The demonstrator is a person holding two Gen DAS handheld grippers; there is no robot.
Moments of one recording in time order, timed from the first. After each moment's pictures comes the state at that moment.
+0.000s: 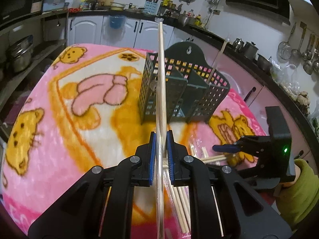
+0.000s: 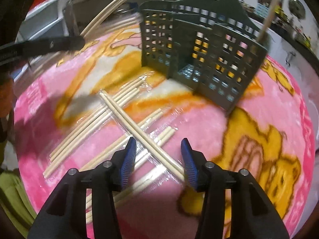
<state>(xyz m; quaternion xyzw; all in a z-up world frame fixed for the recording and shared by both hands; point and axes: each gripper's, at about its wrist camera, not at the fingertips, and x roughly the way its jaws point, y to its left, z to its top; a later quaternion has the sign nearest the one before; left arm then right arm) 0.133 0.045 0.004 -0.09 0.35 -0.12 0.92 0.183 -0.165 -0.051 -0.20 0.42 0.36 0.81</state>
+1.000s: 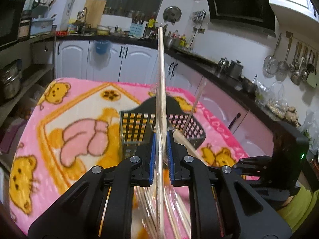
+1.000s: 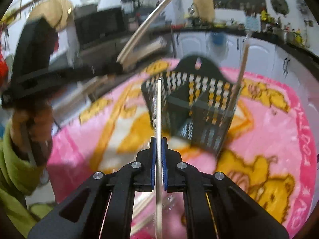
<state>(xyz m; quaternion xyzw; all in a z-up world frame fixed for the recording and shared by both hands) 0.166 0.025 0.076 -0.09 0.27 -0.16 0.94 0.192 -0.209 0.049 -0.03 0.32 0.39 0.86</state>
